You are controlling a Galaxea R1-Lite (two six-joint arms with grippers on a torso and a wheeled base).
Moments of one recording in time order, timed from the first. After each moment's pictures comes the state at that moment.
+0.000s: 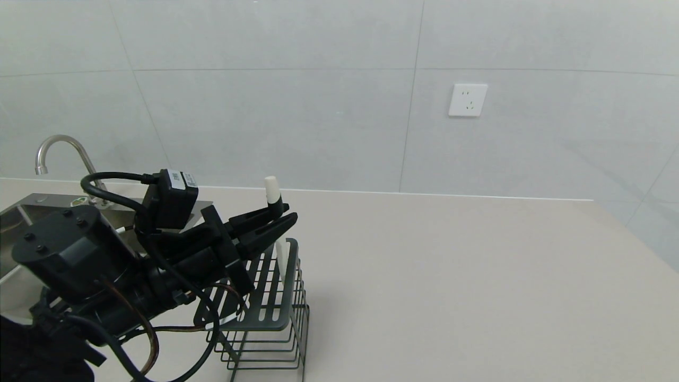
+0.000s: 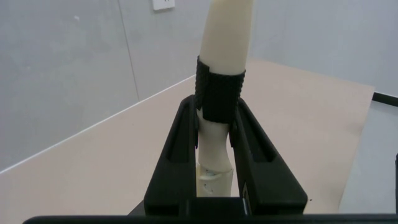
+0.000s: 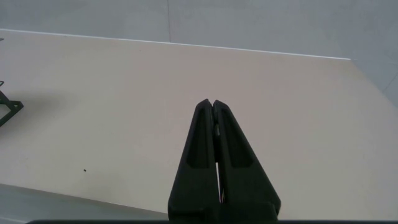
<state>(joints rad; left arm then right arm) -0.49 1.69 -0.32 -1.52 -0.46 -0.02 -0.09 0.10 0.00 -0.06 0.18 -0.04</state>
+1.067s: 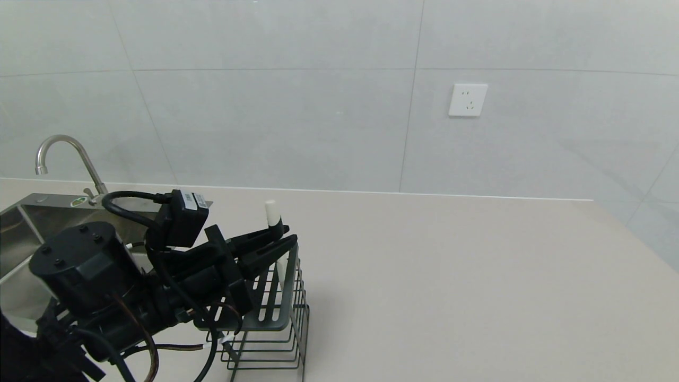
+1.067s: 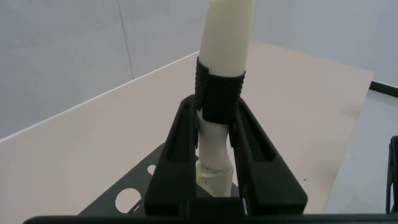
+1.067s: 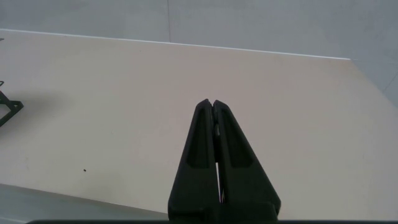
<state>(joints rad) -0.48 1.72 -0.25 -1.53 -0.46 -0.02 -0.09 0.10 0.00 -0.06 0.18 -0.04</state>
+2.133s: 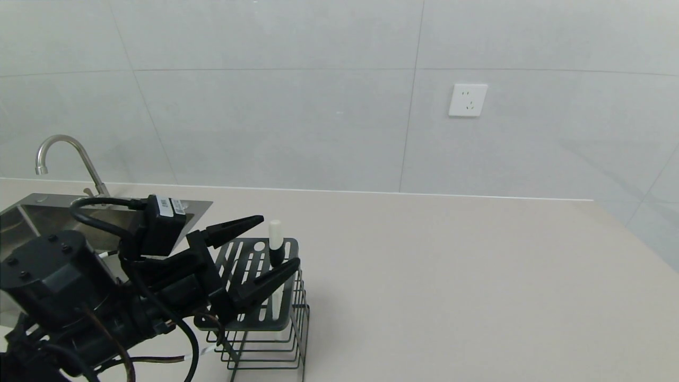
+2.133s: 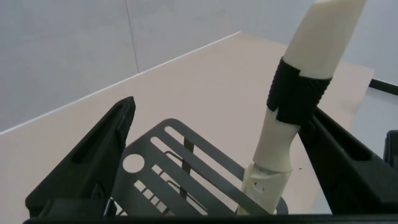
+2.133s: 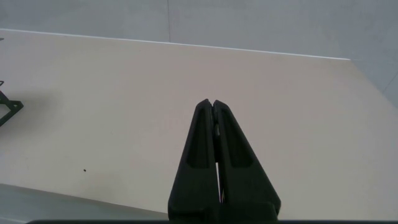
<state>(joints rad) -0.46 1.67 -0.19 -1.53 -0.47 -0.02 -0.09 0.10 0.00 -0.06 0.18 -0.04</state>
